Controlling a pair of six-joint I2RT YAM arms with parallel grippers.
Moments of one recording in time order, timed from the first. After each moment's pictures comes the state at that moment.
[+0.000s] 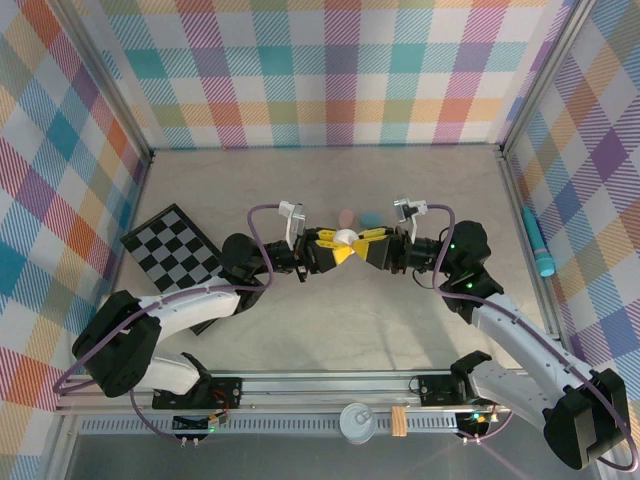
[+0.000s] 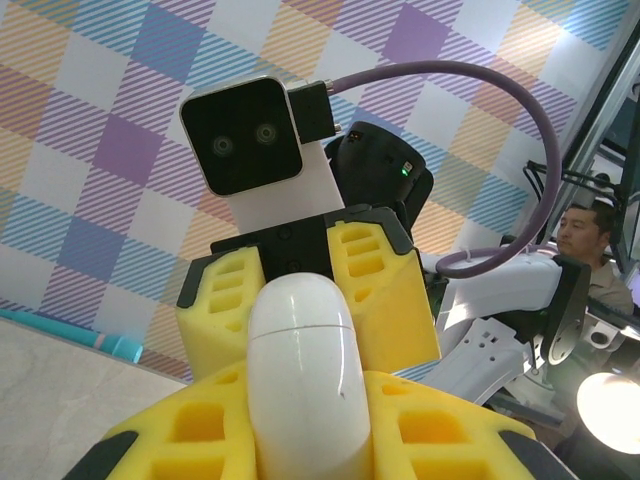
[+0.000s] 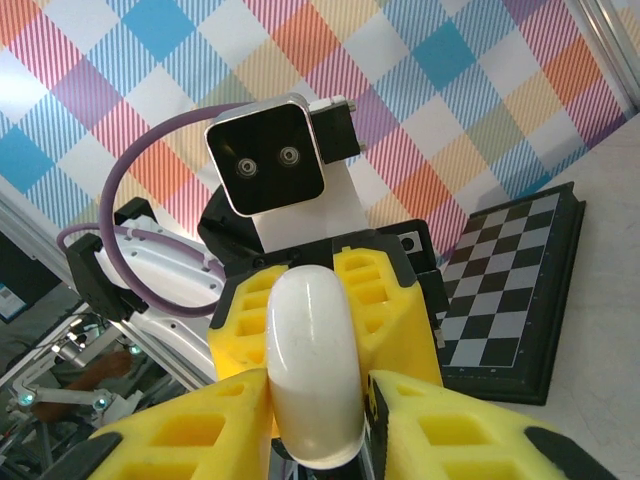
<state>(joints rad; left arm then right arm) -0.72 1.38 0.67 1.15 0.79 -0.73 0.49 0.95 0.64 0.47 -0.93 0.78</state>
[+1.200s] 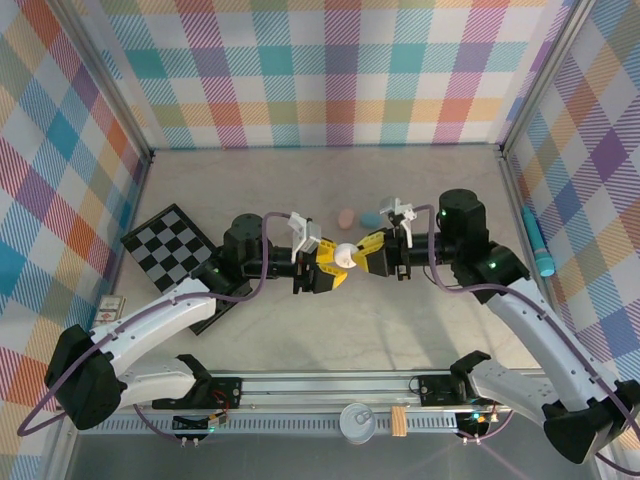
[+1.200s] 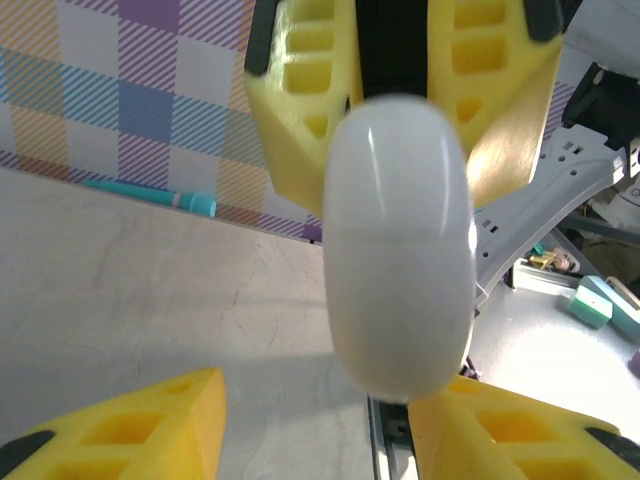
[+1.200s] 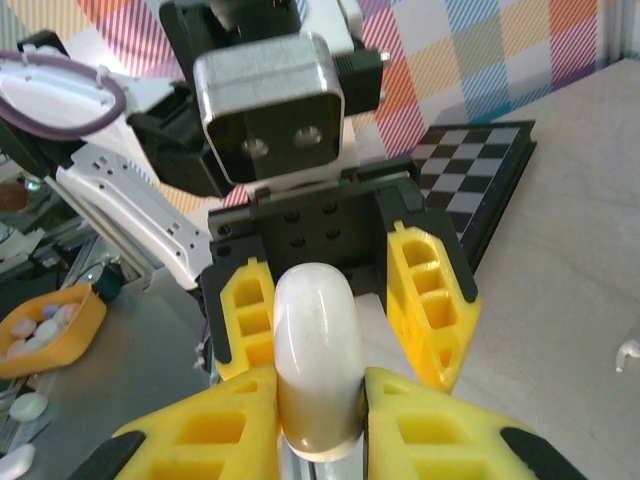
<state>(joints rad) -0.73 1.16 0.81 0.20 0.83 -0.12 0.51 0.98 1.05 -0.48 -0.96 0.03</state>
